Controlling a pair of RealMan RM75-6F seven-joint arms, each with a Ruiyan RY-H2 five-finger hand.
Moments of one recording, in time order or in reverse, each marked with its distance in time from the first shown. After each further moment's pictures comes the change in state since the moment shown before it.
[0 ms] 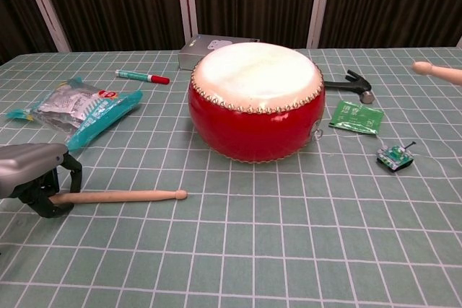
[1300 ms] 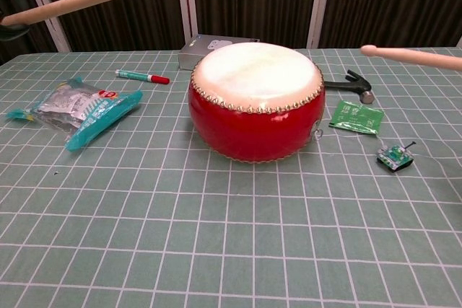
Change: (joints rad) left arm 0.018 0.438 -0.197 -0.207 0.319 0.004 -0.559; right arm 0.203 -0.080 0.135 0.006 0.260 0.000 -0.270
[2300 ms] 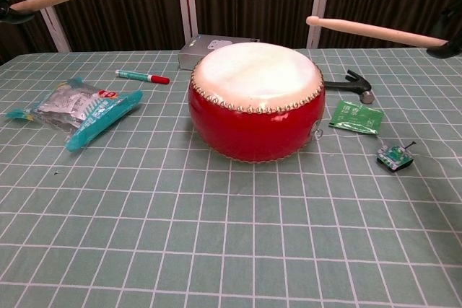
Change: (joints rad) left arm -0.115 0.019 -0.064 0.138 -0.210 -0.132 -0.024; right arm 0.290 -0.138 0.153 0.187 0.346 -0.066 -0.115
